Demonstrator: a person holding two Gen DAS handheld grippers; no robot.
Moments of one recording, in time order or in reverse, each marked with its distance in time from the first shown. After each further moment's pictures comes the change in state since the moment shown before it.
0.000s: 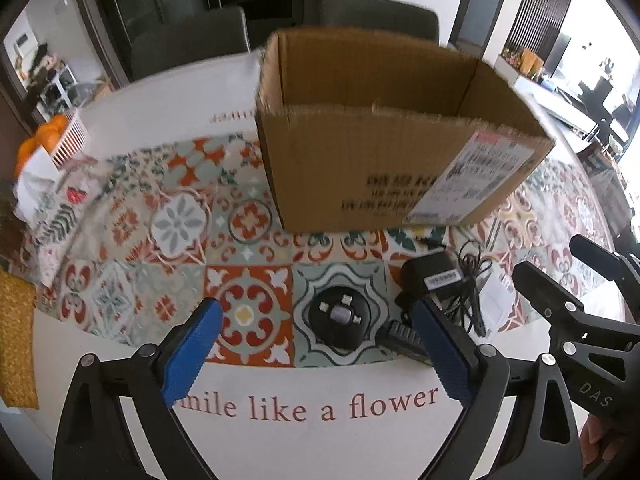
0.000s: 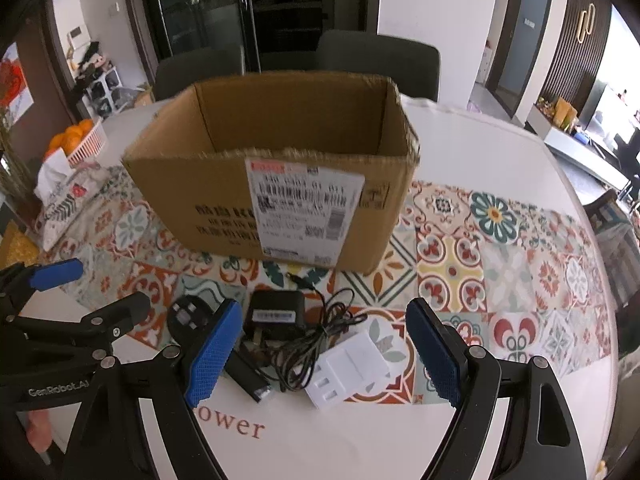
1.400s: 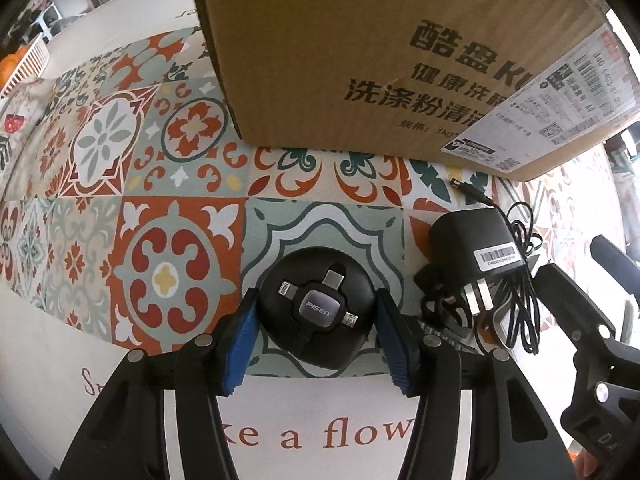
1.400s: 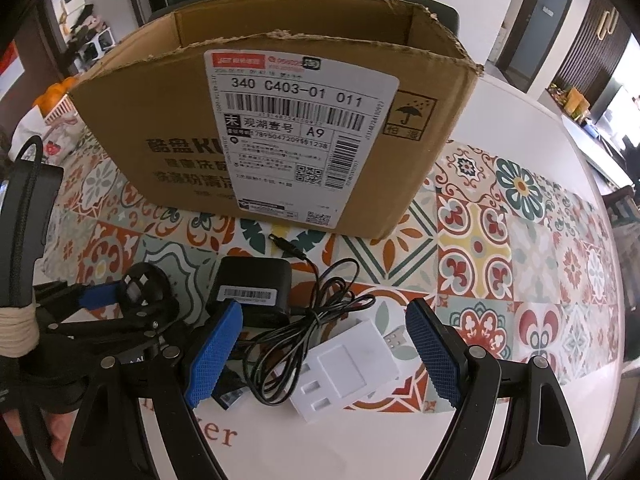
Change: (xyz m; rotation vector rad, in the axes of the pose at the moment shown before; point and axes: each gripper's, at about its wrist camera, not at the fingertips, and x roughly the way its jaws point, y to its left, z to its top) left arm 0.106 -0.003 -0.012 -0.093 0.208 -0.066; right arm 0.057 0.004 -0.017 -0.046 0.106 -0.023
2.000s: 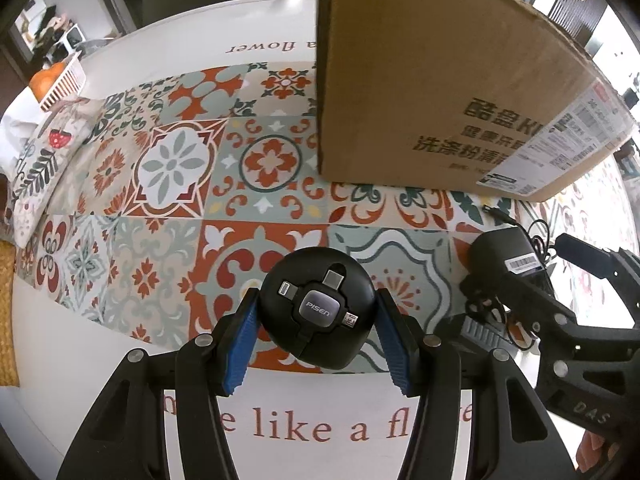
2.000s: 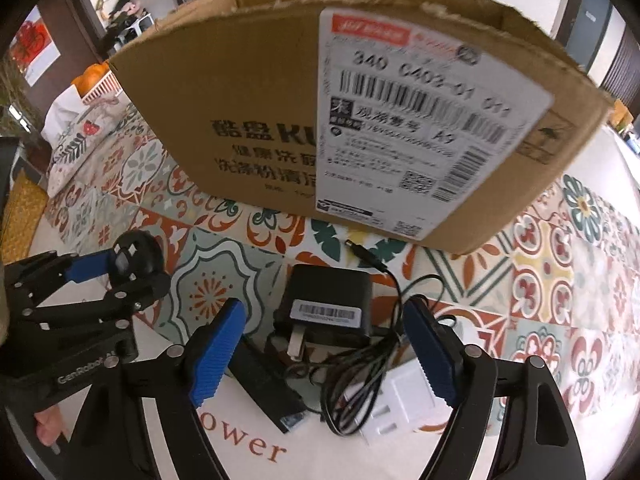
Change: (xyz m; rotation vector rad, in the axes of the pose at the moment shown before) left arm -0.038 0.042 -0.006 0.009 -0.104 0.101; right arm 0.019 0.039 0.003 -0.079 0.030 0.146
